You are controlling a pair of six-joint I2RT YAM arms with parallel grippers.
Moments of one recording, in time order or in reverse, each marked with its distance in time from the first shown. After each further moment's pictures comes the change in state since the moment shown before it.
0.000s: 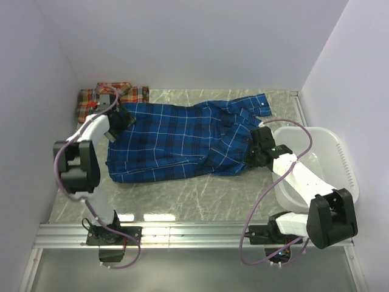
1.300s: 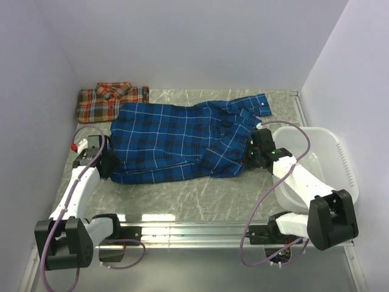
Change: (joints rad) left arm 0.035 -0.758 -0.604 -0.163 -0.203 -0.133; right arm 0.000 -0.013 -0.051 0.091 -0.089 -0.016
